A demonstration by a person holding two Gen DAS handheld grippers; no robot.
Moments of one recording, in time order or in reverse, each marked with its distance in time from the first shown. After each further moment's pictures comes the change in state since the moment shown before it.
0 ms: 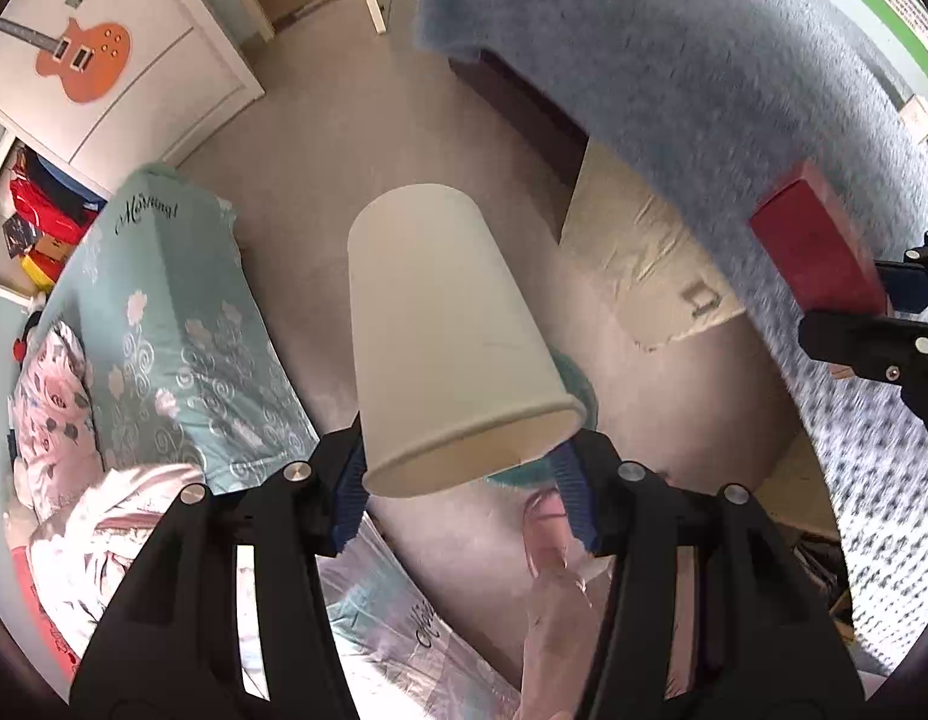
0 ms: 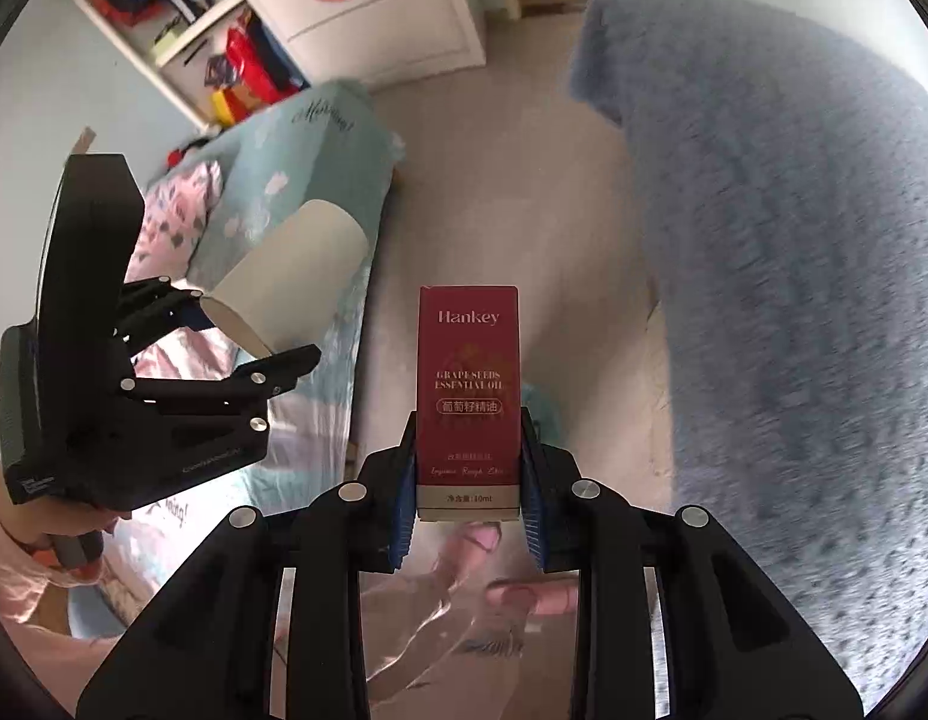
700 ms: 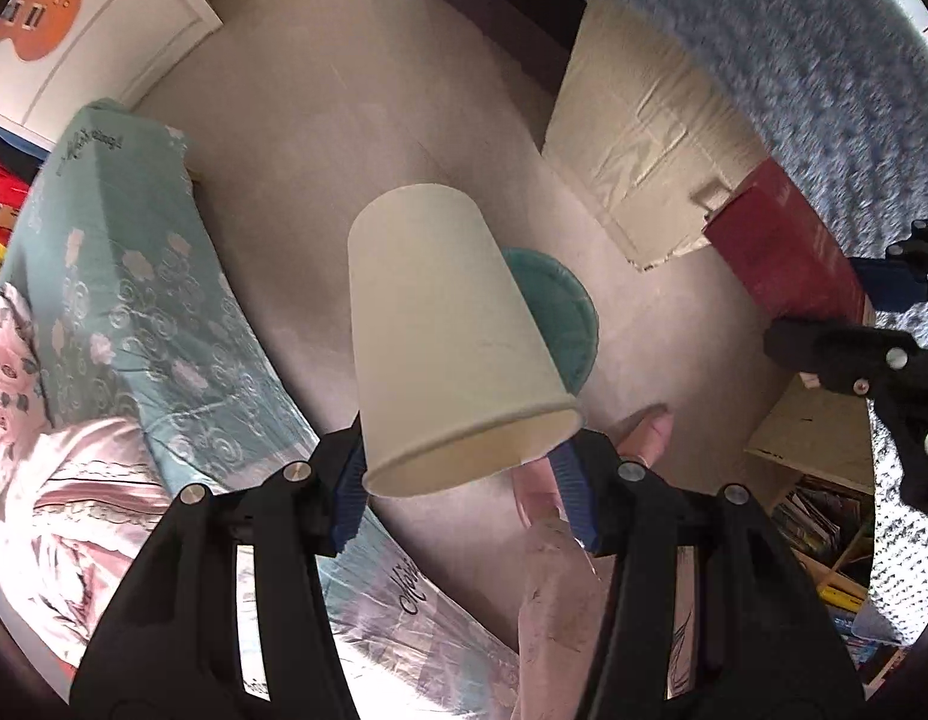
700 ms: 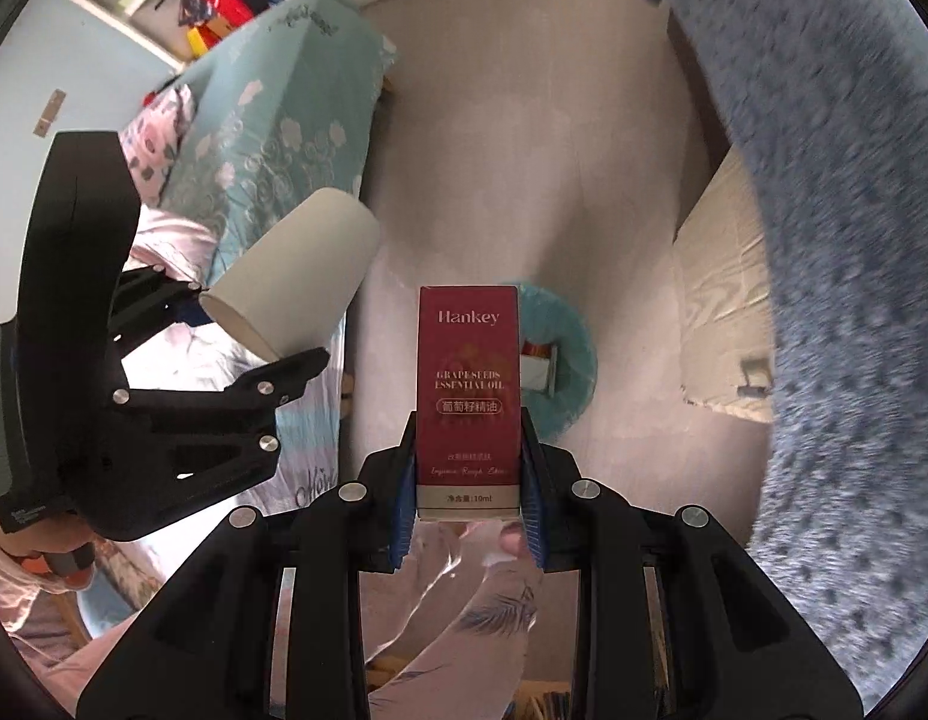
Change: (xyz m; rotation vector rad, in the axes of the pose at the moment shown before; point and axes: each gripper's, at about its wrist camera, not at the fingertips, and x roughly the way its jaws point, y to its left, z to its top) left arm 0.097 -0.002 -0.050 0.028 0.170 -0.077; right arm 0.121 0.014 -0.026 0.030 0.204 -0.004
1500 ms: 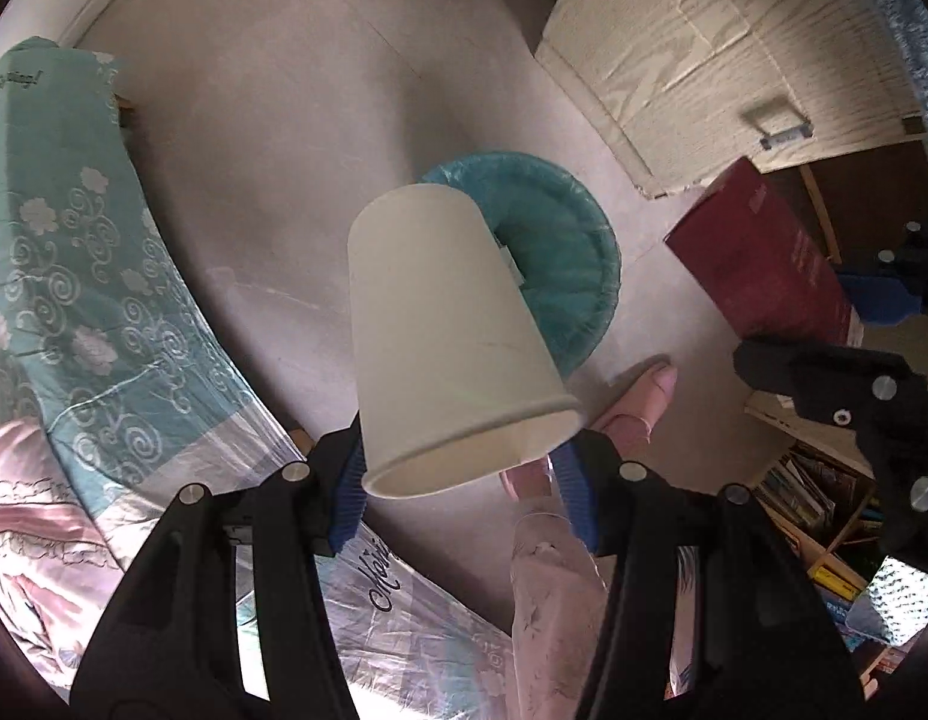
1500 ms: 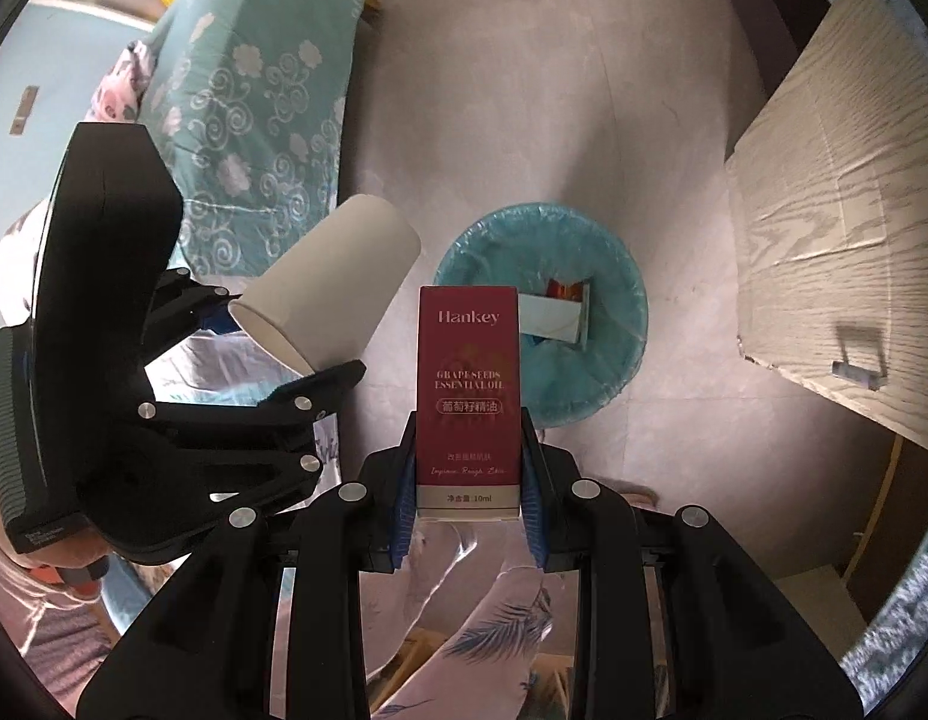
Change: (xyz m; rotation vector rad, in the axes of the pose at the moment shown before) left arm 0.145 0.013 0.004 -0.002 0.195 -0.084; right arm 0.144 -0.031 0.017 0.040 0.174 0.075
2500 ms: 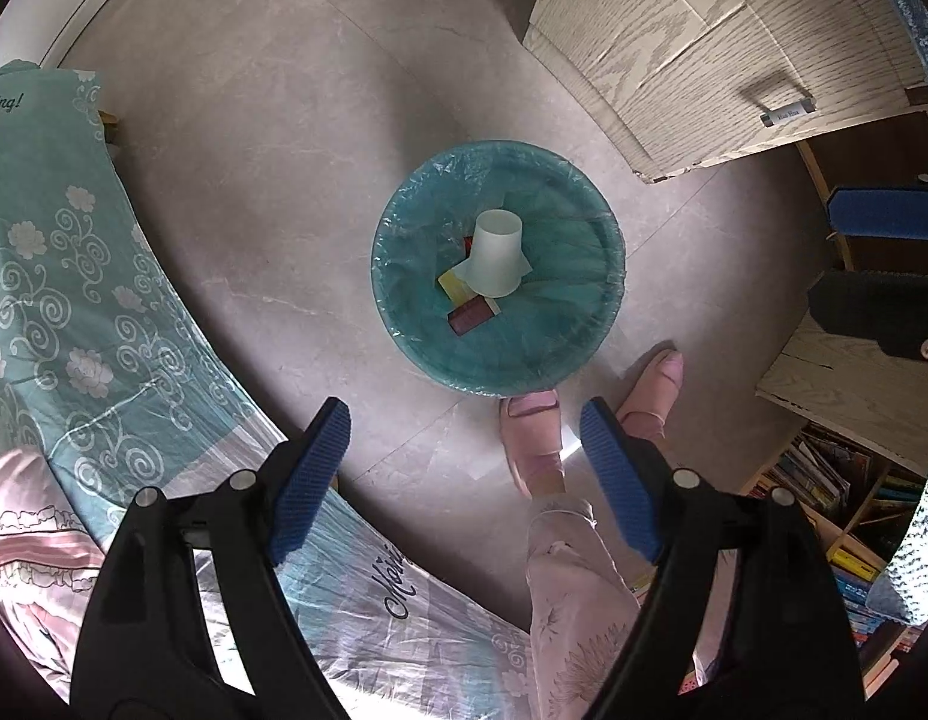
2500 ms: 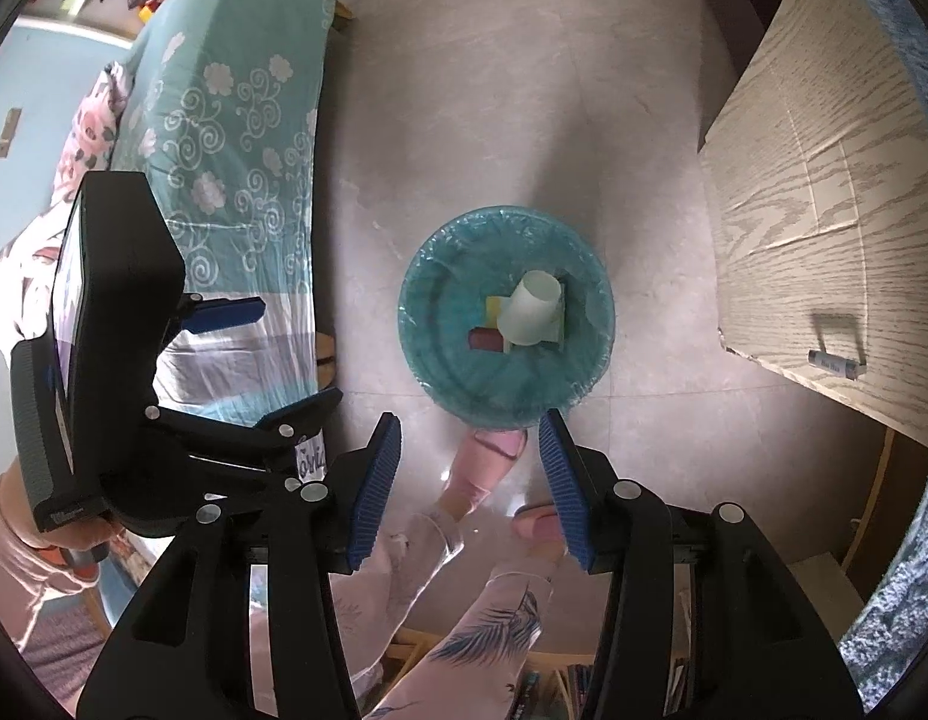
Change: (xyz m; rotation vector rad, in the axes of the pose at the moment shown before) left arm 0.009 -0.001 0.001 0.051 0.012 0.020; right arm -0.014 -0.024 0.000 0.038 -0.019 -0.019
